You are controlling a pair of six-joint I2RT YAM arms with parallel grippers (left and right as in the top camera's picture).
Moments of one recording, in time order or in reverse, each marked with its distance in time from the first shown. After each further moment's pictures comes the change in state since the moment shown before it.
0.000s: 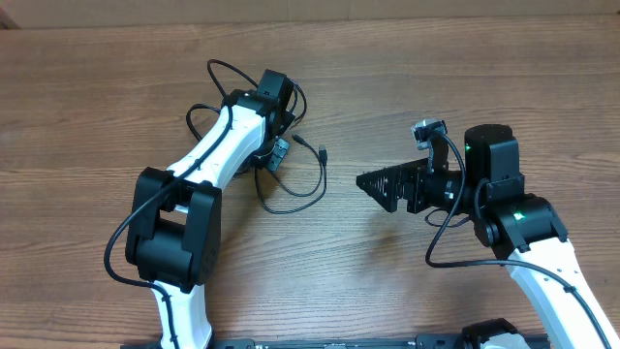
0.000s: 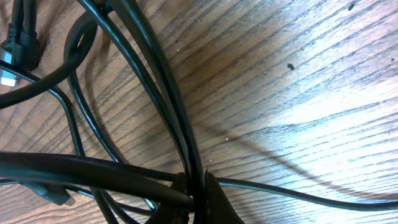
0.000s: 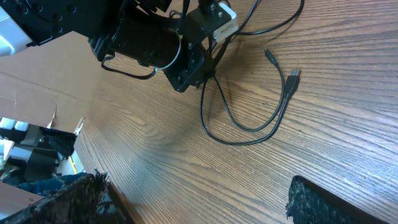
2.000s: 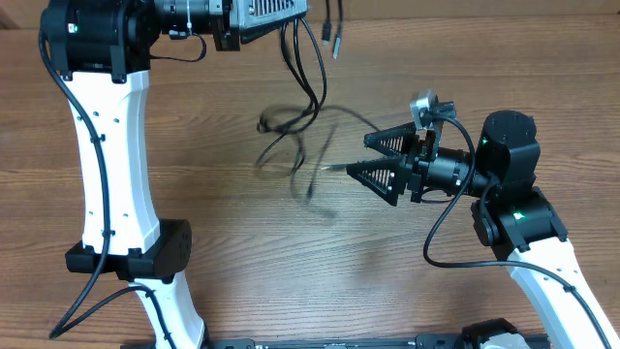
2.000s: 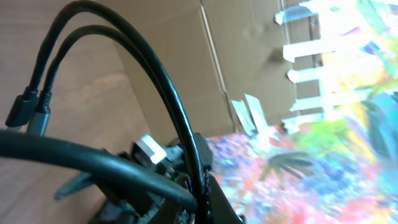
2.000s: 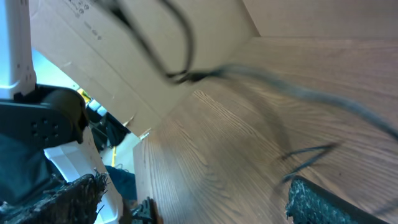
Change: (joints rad) left arm 0.248 0.007 1.232 -0.307 1.559 -0.886; right arm 0.000 0.002 0.000 0.467 -0.302 0.082
